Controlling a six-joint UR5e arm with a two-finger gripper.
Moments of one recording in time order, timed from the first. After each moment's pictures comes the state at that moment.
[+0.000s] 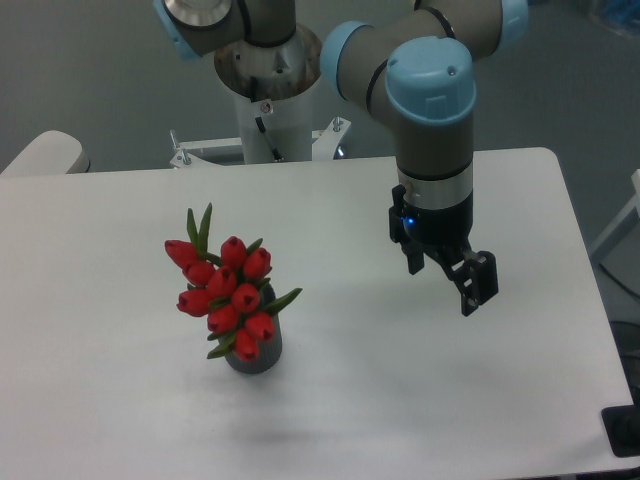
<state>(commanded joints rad) 2.54 -1.89 -1.44 -1.03 1.58 1.47</state>
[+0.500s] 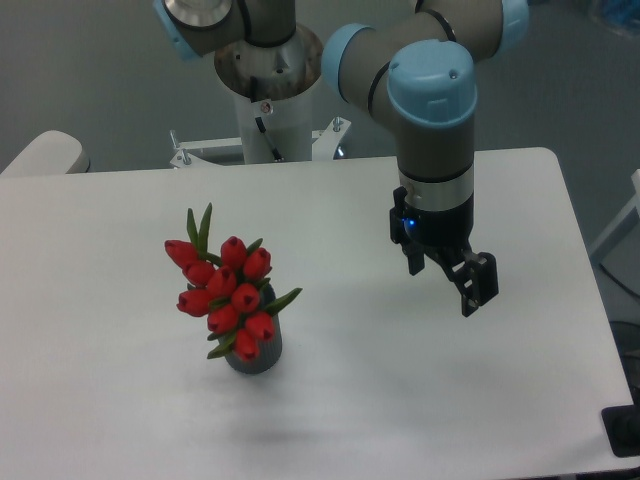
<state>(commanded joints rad) 2.54 -1.88 -1.46 -1.03 1.57 1.46</state>
